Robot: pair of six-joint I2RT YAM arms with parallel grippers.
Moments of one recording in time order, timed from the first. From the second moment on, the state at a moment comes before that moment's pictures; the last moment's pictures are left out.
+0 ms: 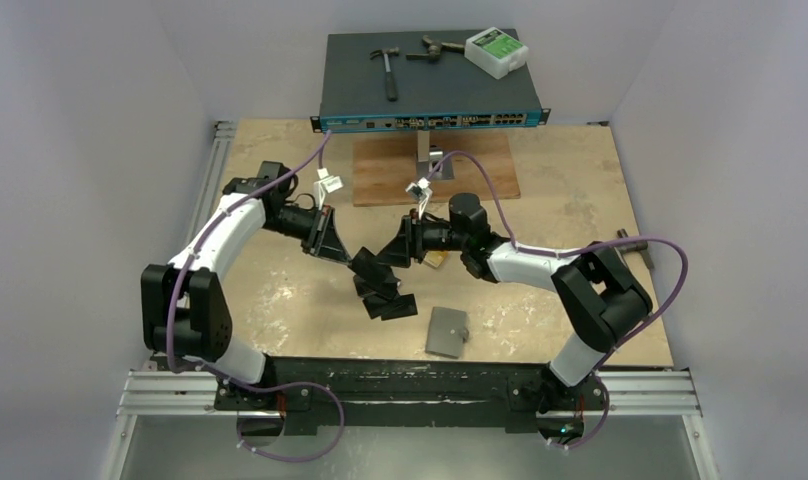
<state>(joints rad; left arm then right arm) -0.13 1.55 1.19 -1.05 1.08 0.35 0.65 1.66 0.83 0.61 -0.78 0.65</state>
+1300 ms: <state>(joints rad) -0.13 1.02 1.23 -1.04 1.13 0.26 0.75 1.26 0.81 0.50 -0.64 0.68</state>
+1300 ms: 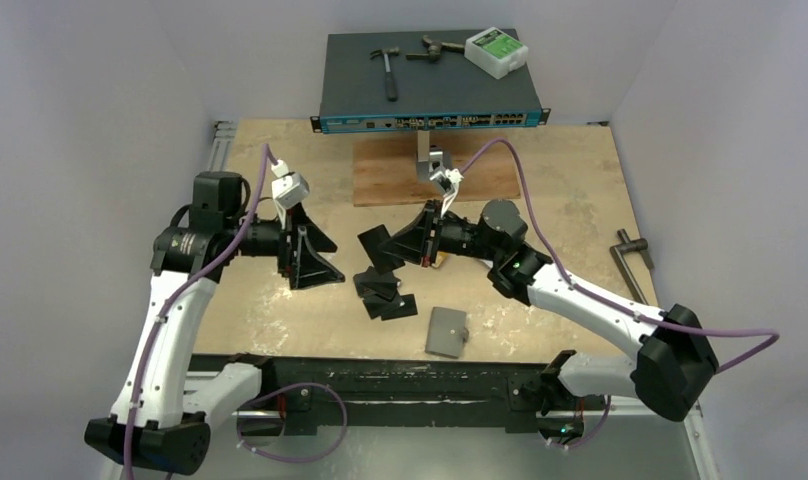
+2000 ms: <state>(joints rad) -0.62 0.89 0.97 -0.72 0.68 0.27 0.85 1.06 0.78 0.02 -0.05 0.69</state>
